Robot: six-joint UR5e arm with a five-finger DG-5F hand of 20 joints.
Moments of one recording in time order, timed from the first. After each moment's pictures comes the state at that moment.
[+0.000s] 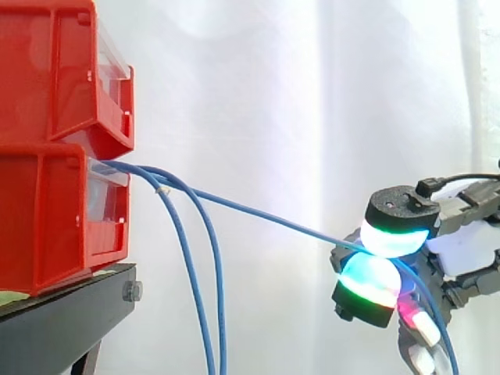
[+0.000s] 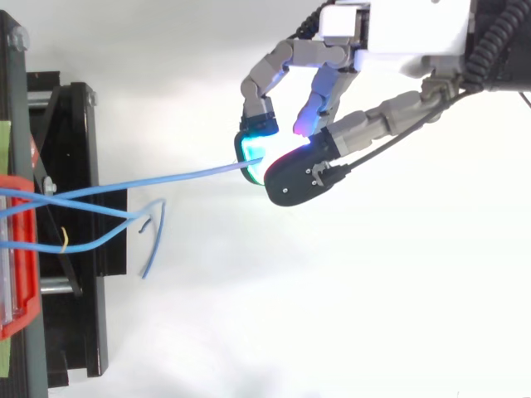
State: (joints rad) arm 0.01 -2.21 -1.21 -3.19 -1.49 -0.27
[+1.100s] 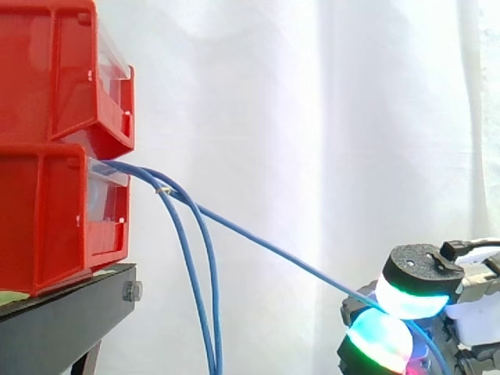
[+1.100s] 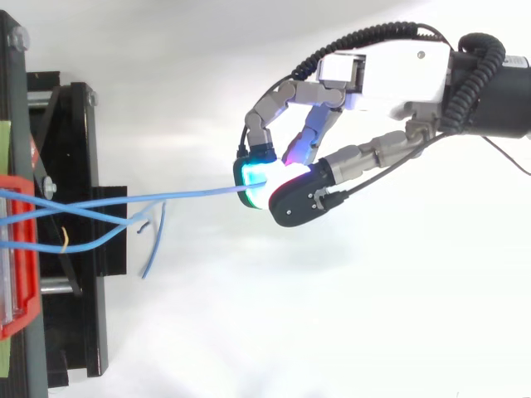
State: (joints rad) arm 0.05 -2.21 -1.43 -2.84 -1.44 -0.20
